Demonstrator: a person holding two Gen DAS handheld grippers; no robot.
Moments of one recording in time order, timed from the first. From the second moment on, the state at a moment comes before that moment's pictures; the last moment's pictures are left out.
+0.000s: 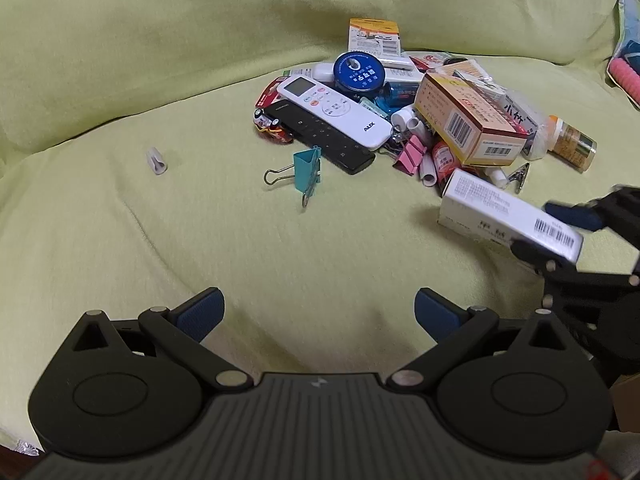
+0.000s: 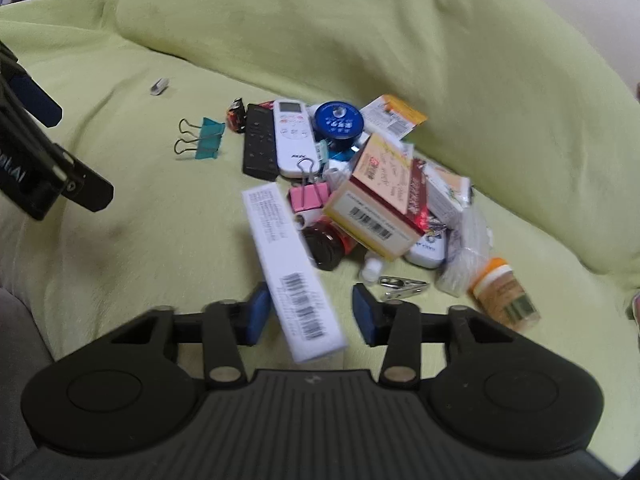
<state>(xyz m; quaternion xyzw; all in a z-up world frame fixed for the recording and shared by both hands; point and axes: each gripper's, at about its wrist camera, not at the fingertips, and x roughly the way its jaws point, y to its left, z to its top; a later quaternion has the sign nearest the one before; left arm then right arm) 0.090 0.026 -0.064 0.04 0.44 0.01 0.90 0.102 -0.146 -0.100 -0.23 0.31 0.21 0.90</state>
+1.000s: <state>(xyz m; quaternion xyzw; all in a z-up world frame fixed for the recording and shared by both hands) 0.085 -0.003 -0.063 0.06 0.45 -0.02 0.89 0.091 -0.191 -0.085 -0.08 0.39 0.17 0.90</state>
